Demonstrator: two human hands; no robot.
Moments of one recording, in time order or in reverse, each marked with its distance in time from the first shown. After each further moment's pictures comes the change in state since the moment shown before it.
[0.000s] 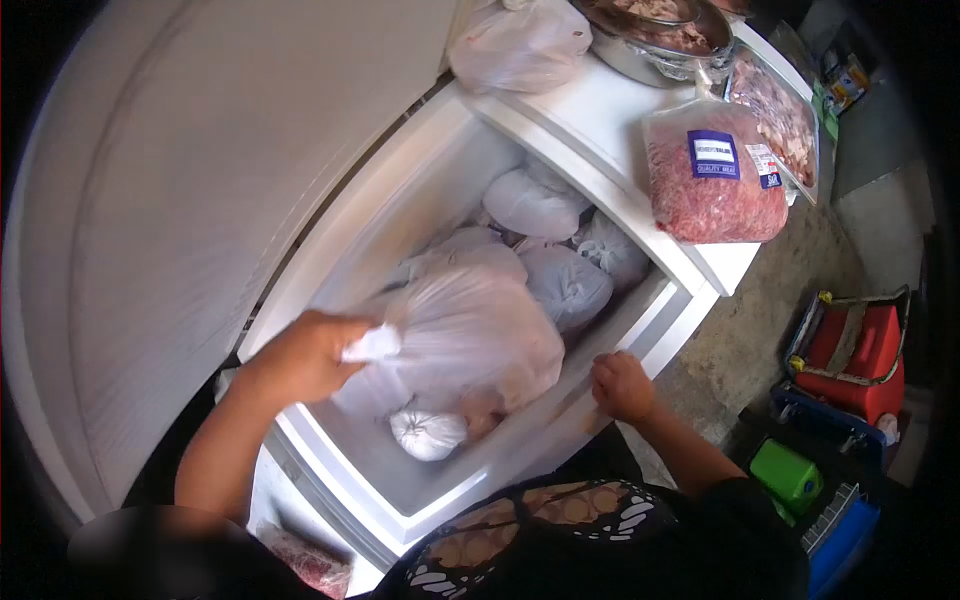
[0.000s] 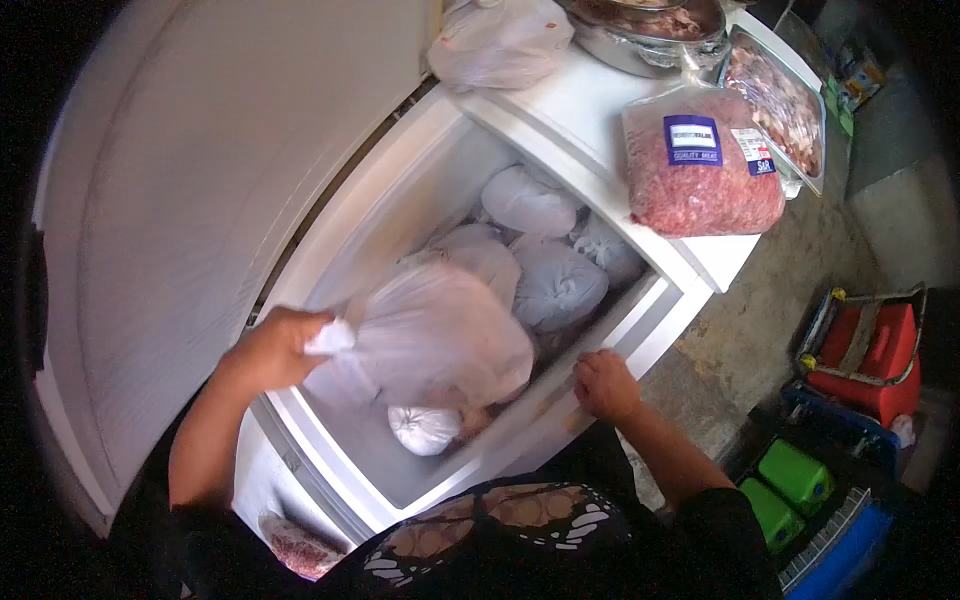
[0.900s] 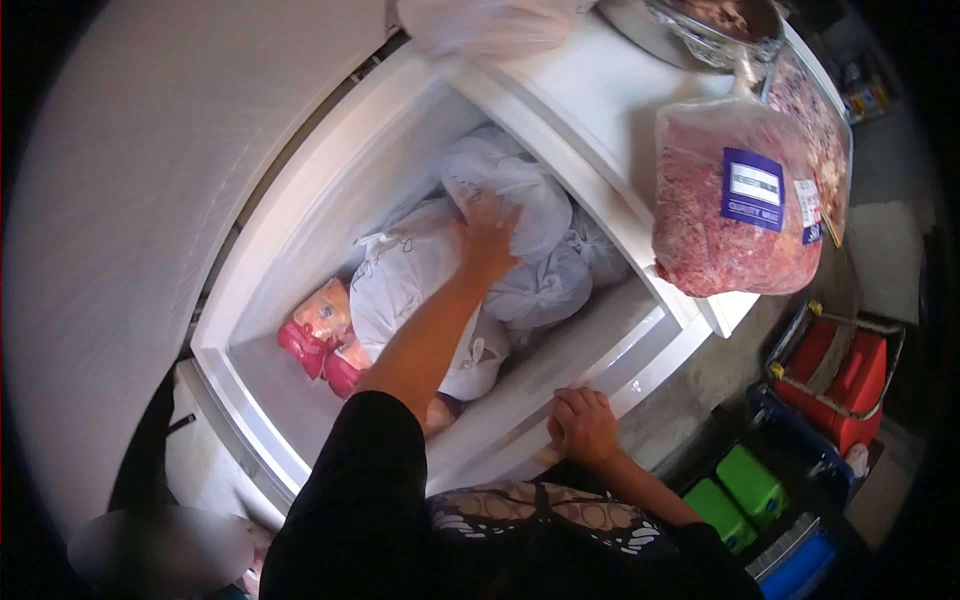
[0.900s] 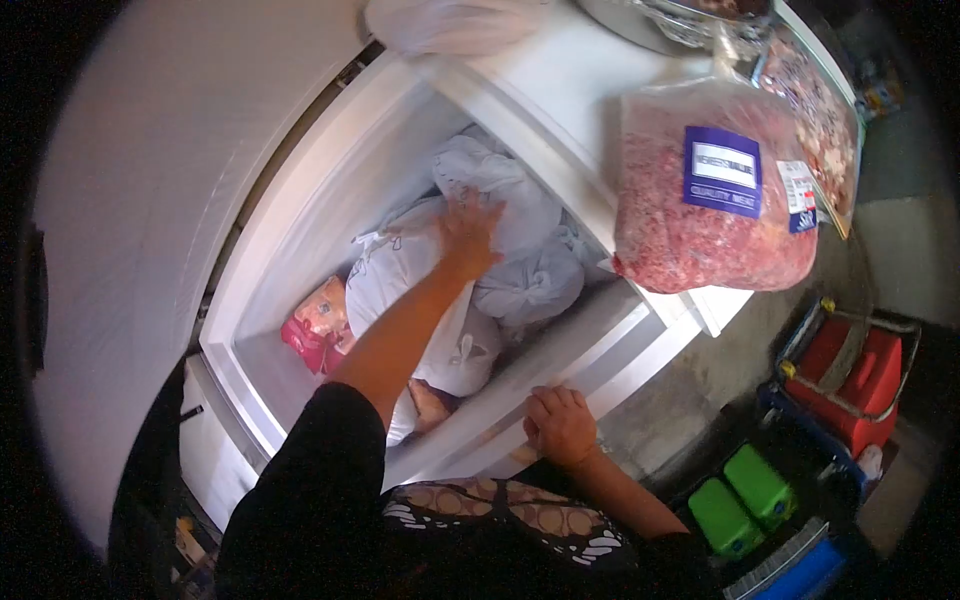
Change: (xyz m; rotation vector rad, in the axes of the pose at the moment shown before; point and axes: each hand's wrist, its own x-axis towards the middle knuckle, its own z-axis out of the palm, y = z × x) left_hand 0.361 -0.040 0.233 0.239 0.272 -0.149; right_hand 0.006 0.005 0.001 0.040 -0.065 0.092
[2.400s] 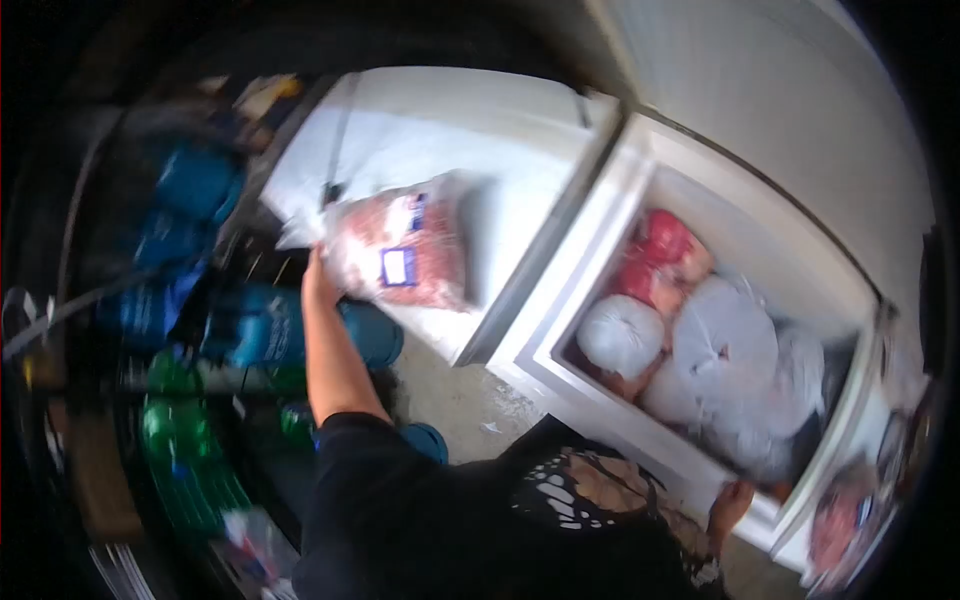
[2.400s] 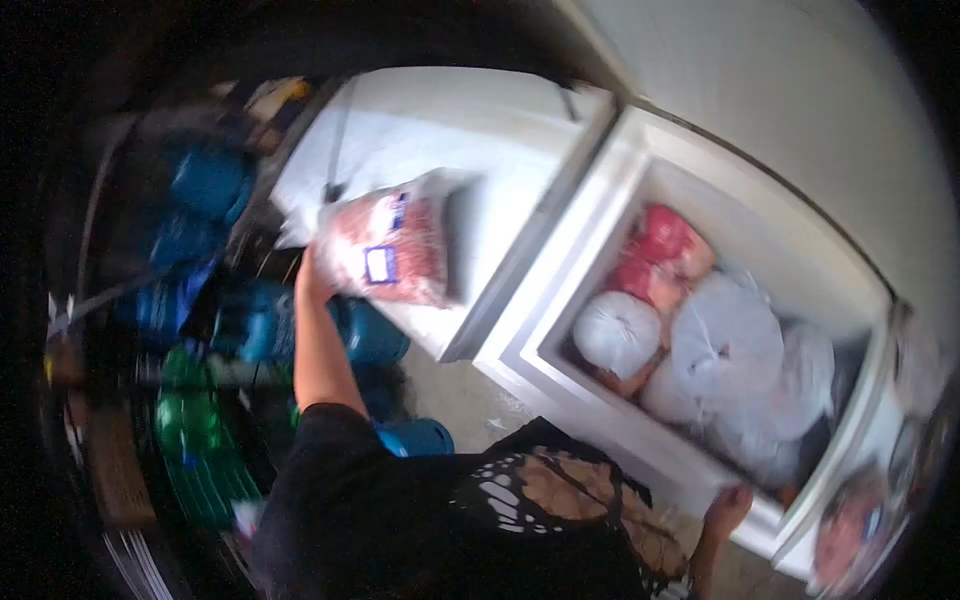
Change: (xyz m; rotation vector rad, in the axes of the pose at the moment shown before) left_hand -0.940 -0.275 0.028 -1.352 1.713 -1.719; right_hand 0.005 0.003 0.036 -0.123 -0.026 -0.248
